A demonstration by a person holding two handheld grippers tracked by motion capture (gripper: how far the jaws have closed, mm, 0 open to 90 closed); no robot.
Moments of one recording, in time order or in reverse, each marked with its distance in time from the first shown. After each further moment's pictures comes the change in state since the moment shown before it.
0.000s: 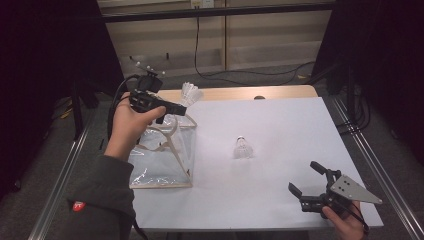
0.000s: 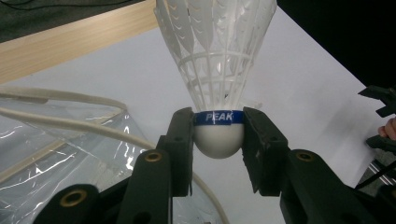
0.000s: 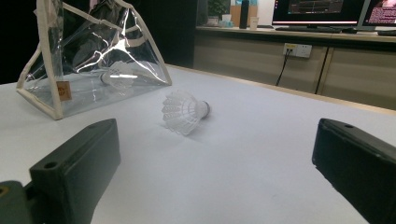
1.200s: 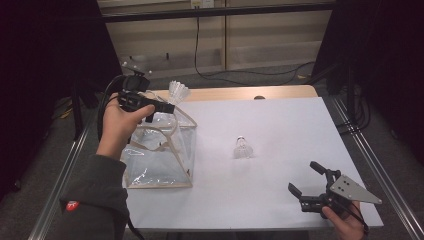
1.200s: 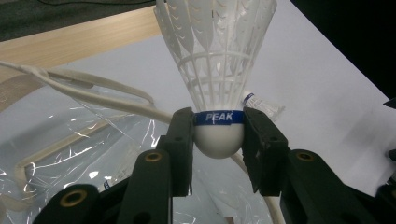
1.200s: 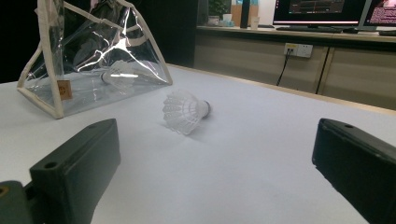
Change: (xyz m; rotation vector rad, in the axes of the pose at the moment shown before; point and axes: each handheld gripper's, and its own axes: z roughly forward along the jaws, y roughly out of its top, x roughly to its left) left arm 0.023 -0.008 -0.011 -0.014 0.057 -0.057; right arm 0.000 0.000 0.000 0.002 0.003 -0.005
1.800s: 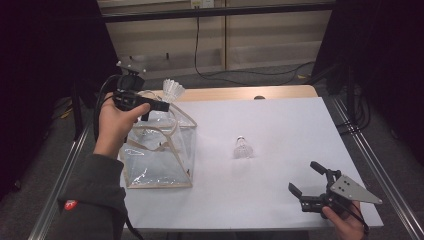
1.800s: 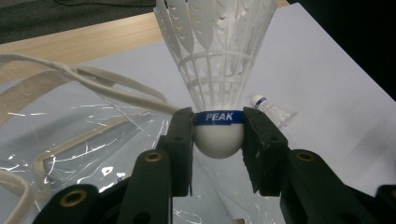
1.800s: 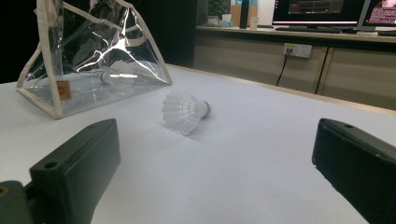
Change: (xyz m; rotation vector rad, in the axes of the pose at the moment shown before) left arm 0.010 -0.002 -0.005 -0.020 0.037 -0.035; right arm 0.000 0.000 -0.001 0.001 -0.003 -0.002
